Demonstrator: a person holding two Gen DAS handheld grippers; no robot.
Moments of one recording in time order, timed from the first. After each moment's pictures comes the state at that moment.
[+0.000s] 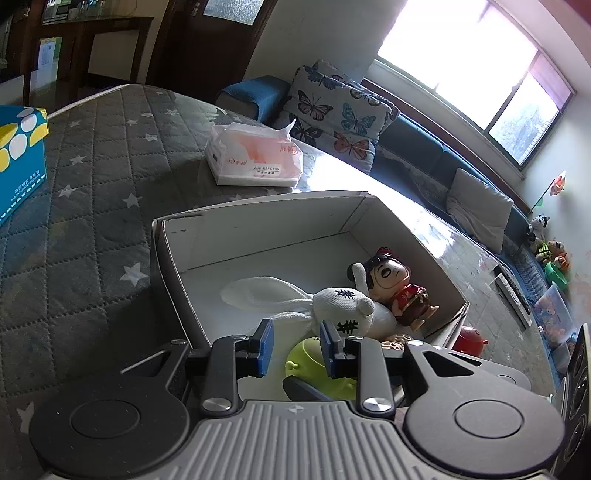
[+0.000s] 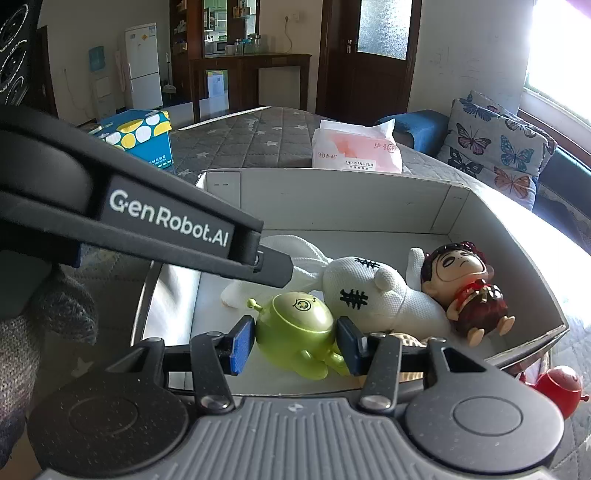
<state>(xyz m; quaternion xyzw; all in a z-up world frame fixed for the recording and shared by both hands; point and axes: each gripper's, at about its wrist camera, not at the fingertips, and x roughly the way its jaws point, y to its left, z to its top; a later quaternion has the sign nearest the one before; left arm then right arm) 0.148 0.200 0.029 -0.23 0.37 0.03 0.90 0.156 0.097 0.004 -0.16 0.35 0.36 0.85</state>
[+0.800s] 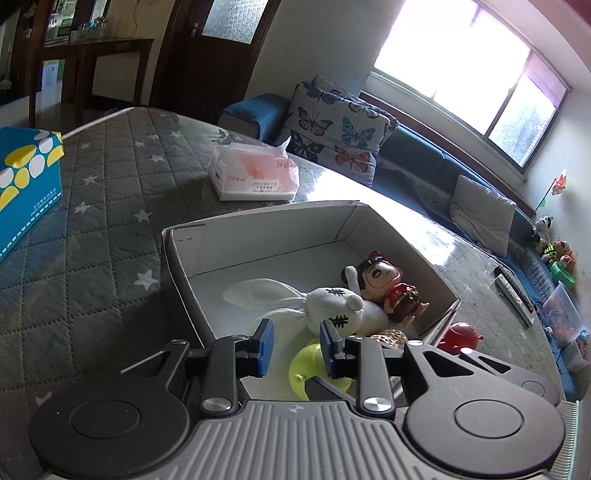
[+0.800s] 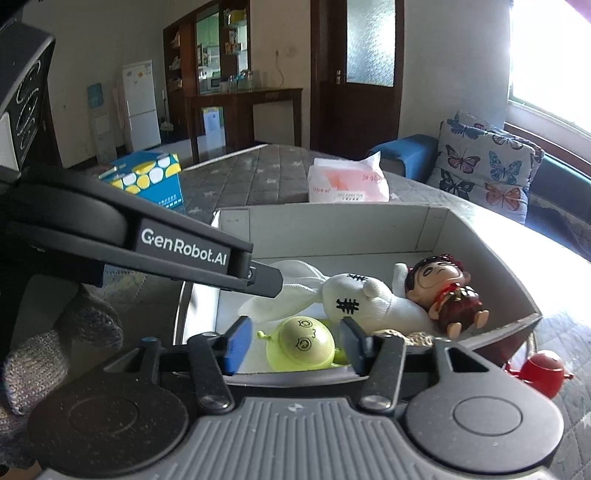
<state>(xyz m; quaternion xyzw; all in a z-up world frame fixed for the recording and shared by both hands) 0.124 0.184 0.044 -0.20 0.35 0.05 0.91 0.126 0.067 0.027 -0.12 0.30 0.37 0.87</state>
